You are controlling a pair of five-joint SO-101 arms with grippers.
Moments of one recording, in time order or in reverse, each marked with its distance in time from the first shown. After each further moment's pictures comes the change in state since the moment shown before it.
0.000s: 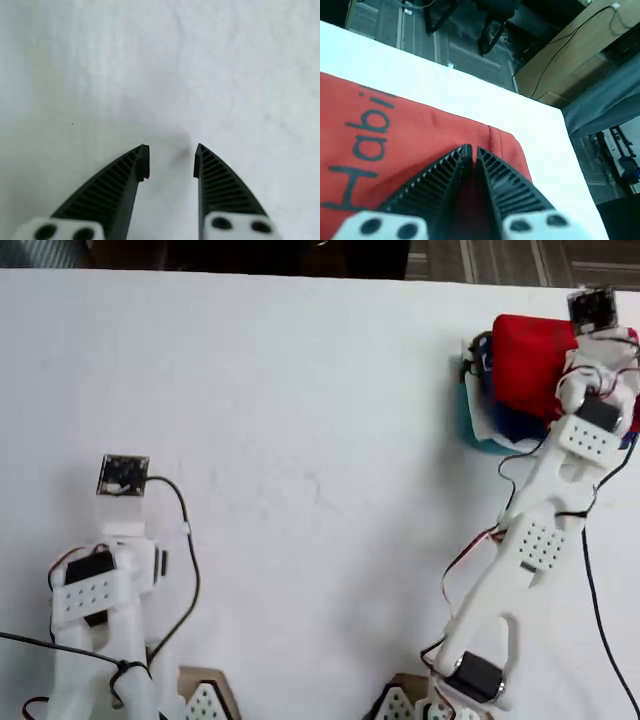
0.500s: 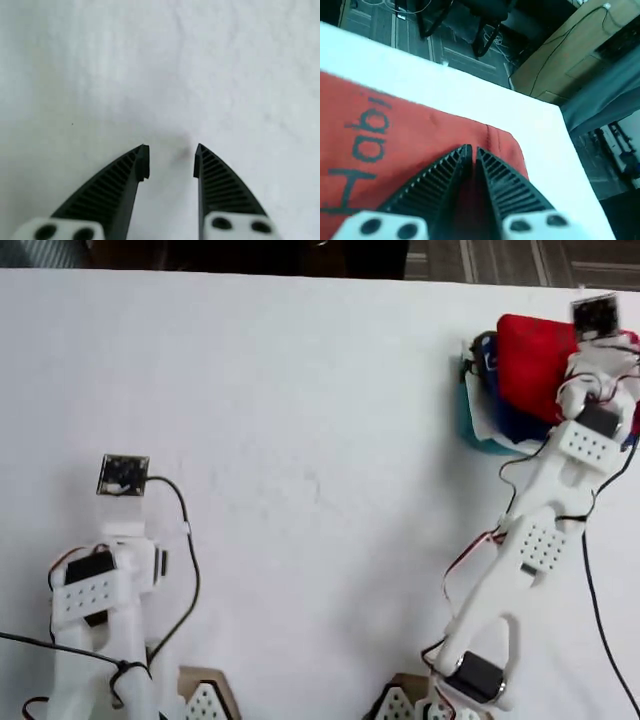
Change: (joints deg) left arm 0.0 0.0 0.0 0.0 0.0; right arm 0.7 -1.8 -3.2 3.3 -4.3
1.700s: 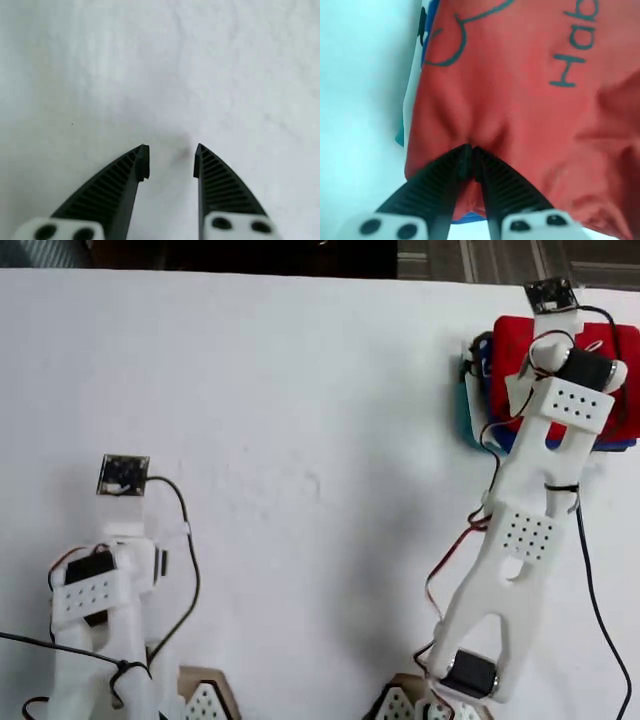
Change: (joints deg) left arm 0.0 0.0 0.0 0.0 0.0; right arm -9.0 -16.7 1.5 62.9 -6.1
